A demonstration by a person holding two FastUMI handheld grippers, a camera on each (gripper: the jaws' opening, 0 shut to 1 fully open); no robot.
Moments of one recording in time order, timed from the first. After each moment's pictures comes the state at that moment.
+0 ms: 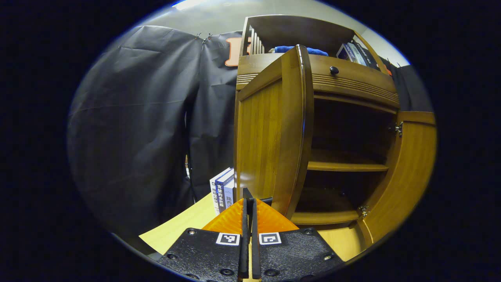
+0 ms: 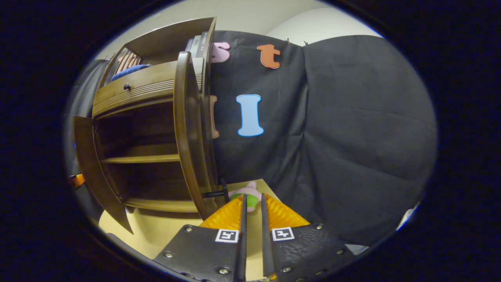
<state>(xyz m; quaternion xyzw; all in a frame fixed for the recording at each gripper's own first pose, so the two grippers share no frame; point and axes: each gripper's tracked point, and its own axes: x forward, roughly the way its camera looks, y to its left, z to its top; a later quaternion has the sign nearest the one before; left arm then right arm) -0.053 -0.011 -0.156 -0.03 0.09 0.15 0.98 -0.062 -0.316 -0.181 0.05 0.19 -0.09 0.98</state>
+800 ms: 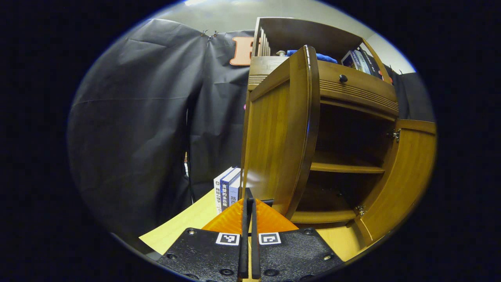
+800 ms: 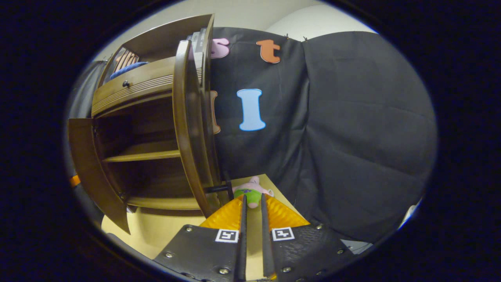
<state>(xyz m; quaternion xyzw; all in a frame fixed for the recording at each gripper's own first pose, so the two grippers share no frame) -0.070 0.029 -0.152 -0.04 0.09 0.15 0.98 -0.061 -0.308 -0.195 0.06 0.20 -0.09 0.97</state>
